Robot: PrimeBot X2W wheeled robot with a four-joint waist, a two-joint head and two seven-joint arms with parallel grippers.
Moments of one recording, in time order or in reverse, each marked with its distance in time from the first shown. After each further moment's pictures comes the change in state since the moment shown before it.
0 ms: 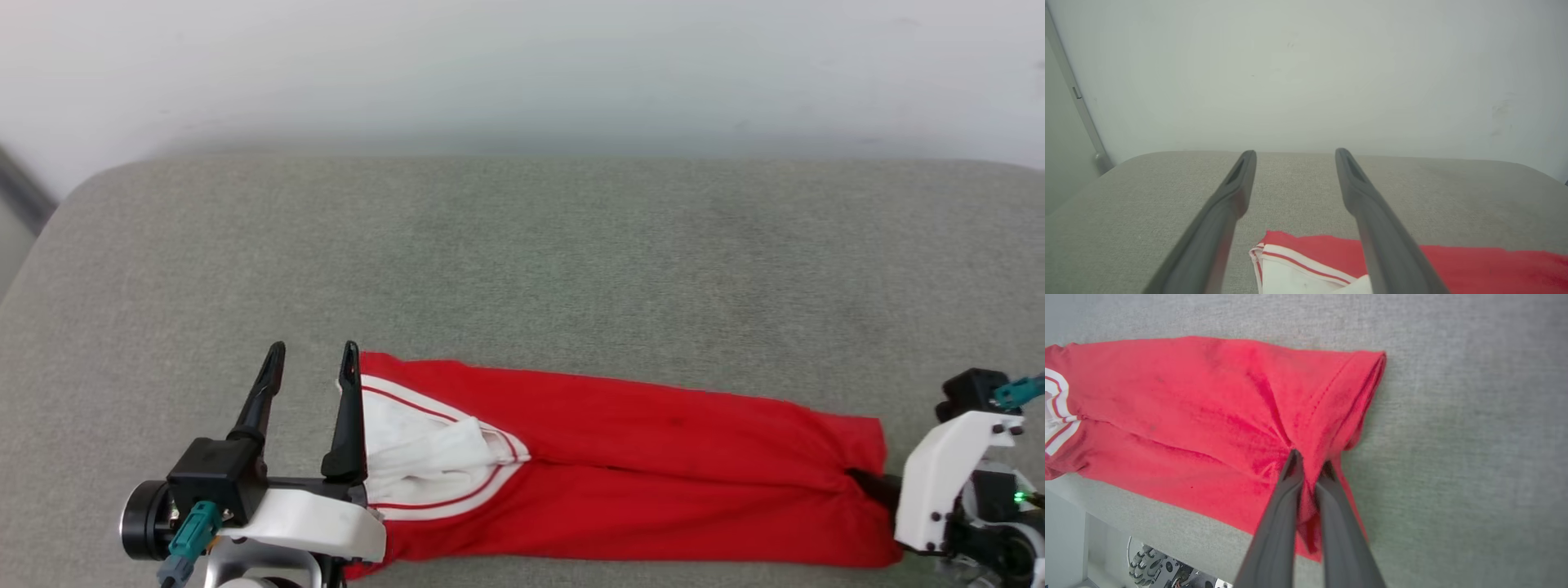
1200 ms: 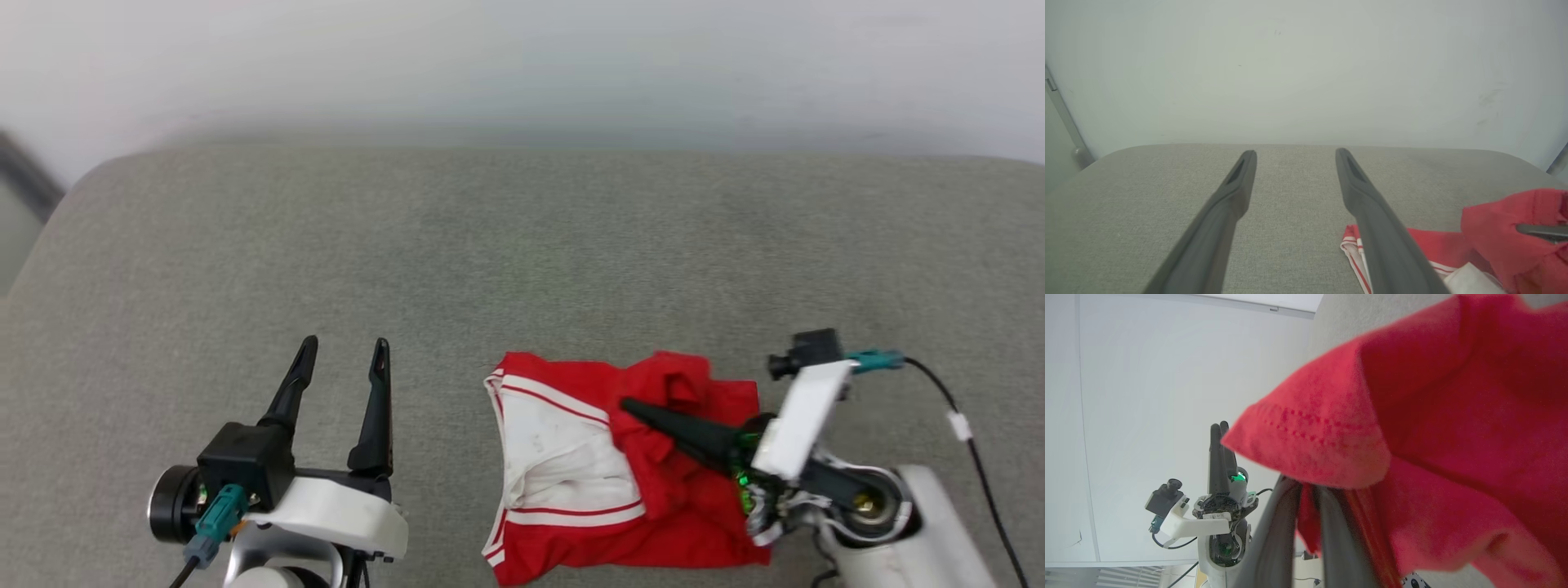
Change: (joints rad) left arm -0.032 -0.003 -0.039 0.012 -0.009 -0.006 0.032; right arm -0.102 0.288 0.017 0.005 0.713 0.000 0.130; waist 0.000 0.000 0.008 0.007
